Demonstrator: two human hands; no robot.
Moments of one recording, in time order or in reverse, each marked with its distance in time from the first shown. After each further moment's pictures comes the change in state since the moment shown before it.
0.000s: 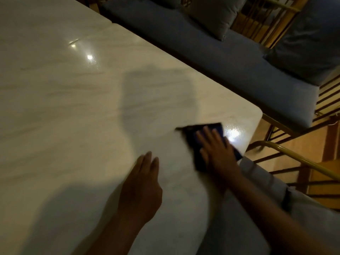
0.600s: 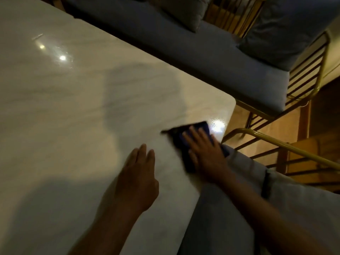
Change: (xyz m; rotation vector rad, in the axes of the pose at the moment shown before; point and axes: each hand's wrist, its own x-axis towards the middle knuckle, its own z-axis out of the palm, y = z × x) left_hand 0.025 0.042 0.000 0.095 -0.153 0.054; right_hand -0.036 0.023 -0.009 0.061 -0.018 0.016
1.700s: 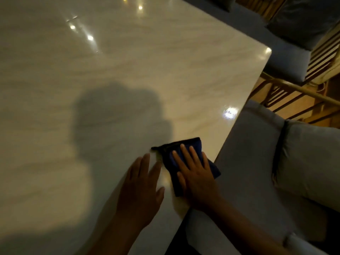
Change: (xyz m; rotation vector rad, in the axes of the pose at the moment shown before) left_hand -0.384 -0.185 0.129 0.091 0.131 0.008; right_hand -0.298 -0.350 0.115 -0.107 0.003 -0.073
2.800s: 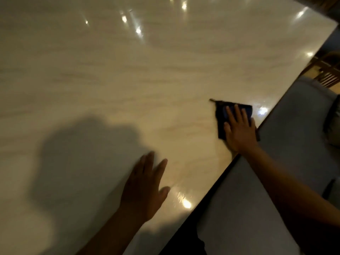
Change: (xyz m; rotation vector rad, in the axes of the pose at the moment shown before) left_hand -0.429 -0.204 0.063 -0.090 -0.031 -0.109; right_hand -0.139 -0.243 0.026 -0.002 -0.034 0.259
